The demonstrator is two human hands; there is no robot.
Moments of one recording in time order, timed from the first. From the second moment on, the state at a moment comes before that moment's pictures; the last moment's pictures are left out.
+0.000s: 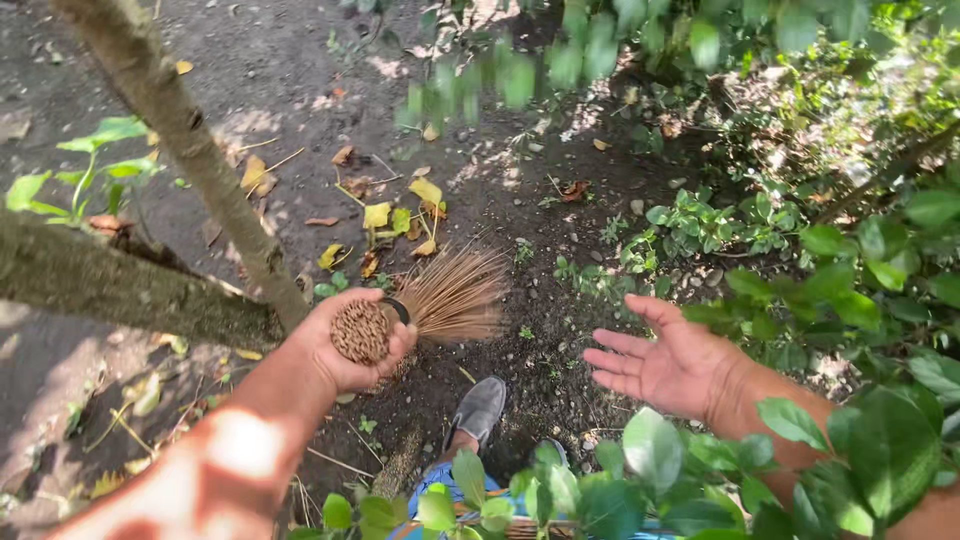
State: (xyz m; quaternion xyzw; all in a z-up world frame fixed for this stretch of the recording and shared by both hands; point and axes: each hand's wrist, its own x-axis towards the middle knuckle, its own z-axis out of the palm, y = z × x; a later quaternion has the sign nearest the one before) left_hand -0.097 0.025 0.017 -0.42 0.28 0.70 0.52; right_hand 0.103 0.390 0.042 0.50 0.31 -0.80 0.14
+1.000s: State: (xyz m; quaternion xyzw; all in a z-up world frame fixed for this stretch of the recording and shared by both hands) left_hand 0.201 -0.276 0.036 -0.46 0.26 0.82 0.21; right_hand 0.147 0.118 0.058 0.39 0.44 -0.69 0.42
